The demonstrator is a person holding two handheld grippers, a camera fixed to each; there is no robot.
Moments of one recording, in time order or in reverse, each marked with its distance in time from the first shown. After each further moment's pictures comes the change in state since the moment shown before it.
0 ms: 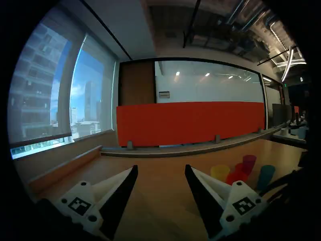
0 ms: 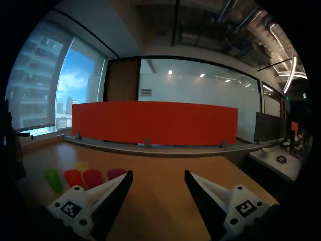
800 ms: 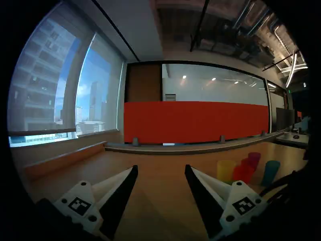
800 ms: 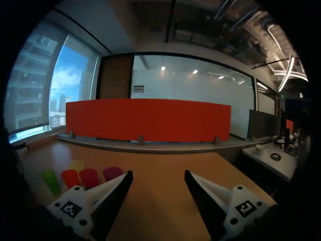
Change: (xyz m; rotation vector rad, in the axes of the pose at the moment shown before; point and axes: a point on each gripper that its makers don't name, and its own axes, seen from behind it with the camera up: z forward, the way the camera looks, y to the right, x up) left arm -0.041 -0.017 -0.006 0.042 0.029 -0.043; right arm 0.000 0.008 -0.010 -0.069 -0.040 0.003
